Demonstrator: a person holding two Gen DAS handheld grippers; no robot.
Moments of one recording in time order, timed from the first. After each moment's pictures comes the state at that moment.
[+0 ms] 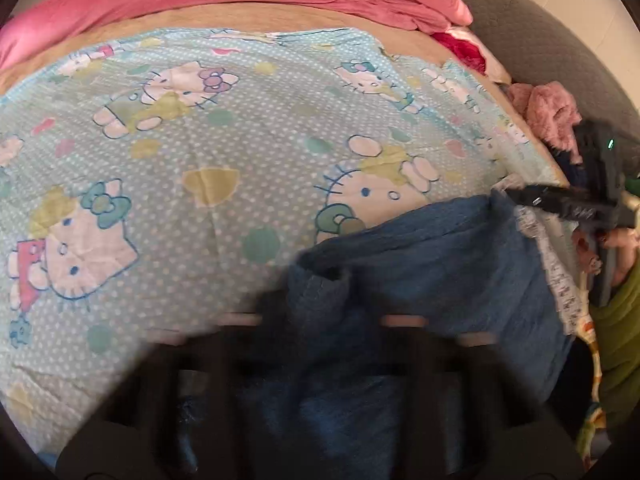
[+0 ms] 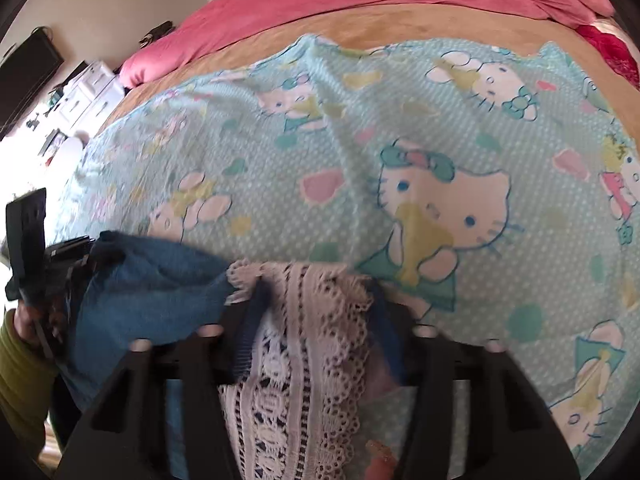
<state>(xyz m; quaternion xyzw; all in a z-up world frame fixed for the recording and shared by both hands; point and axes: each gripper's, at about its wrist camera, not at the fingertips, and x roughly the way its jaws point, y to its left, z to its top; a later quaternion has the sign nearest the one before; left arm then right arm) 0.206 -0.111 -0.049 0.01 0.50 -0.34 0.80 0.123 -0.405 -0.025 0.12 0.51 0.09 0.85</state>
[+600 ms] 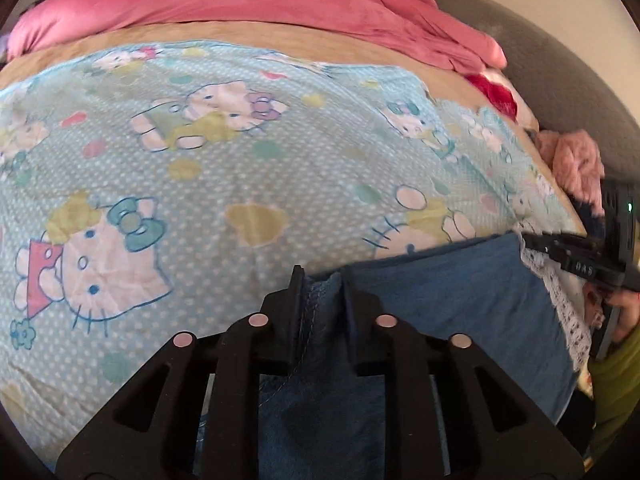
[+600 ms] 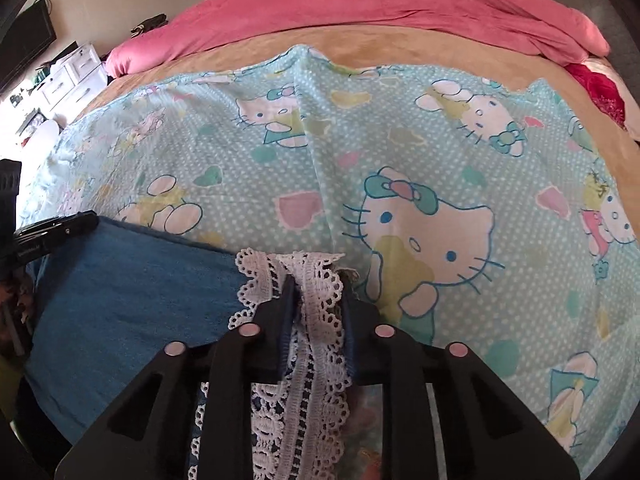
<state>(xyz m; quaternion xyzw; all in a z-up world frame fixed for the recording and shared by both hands) 0.228 -0.100 -0.048 -0.04 0.47 -0.27 0.84 0.134 -0.398 -0.024 0.06 0.49 0.03 0.87</state>
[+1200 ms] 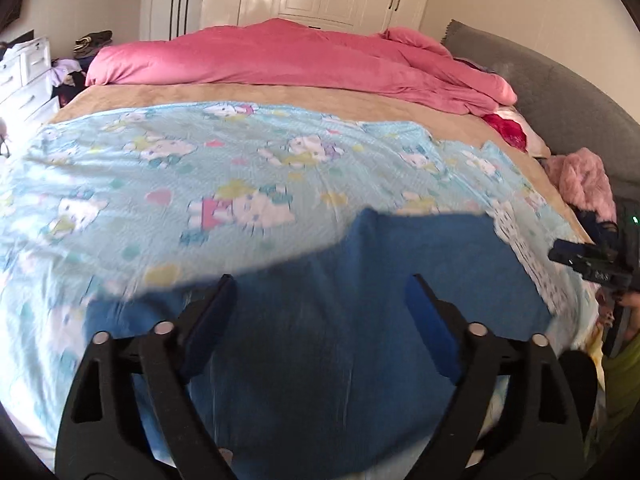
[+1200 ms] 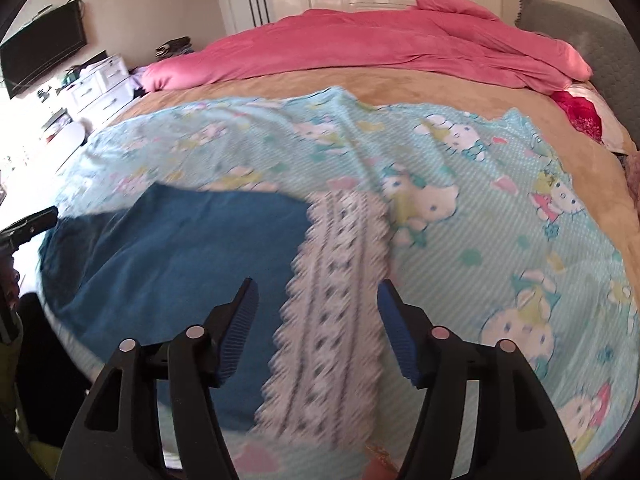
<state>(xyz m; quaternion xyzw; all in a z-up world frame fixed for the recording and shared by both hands) 0.083 -0.006 0.029 -0.01 0.39 -0.20 0.90 0.020 -0.365 0.027 0.04 0.43 0.06 0.90</state>
